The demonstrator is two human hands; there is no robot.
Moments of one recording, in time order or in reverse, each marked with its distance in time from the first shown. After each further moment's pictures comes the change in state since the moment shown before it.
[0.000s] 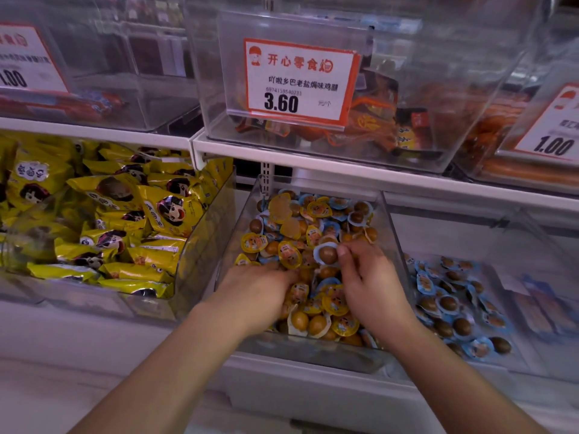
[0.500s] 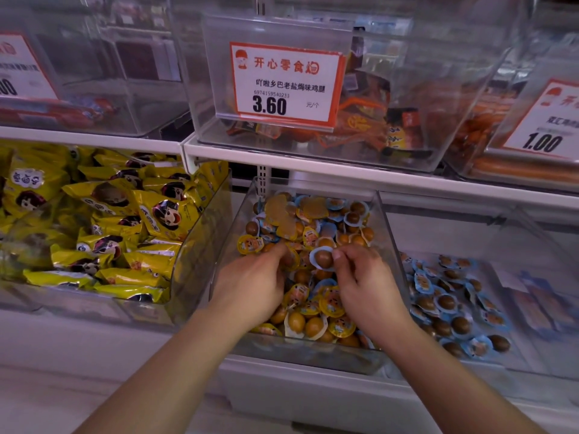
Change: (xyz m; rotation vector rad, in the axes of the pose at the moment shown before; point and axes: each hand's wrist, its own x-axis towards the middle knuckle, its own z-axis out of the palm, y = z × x) left_hand 0.007 0.004 0.000 -0.179 0.342 -0.187; right_hand -0.002 0.005 0.002 0.012 -0.014 0.024
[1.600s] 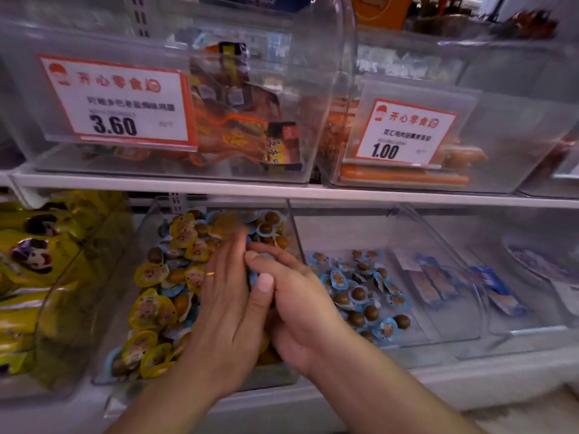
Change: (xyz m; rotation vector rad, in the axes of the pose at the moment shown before) left_hand -0.012 0.095 0.005 -0.693 0.059 0.103; right_hand -0.011 -0.044 -0.039 1.330 -0.114 0.631
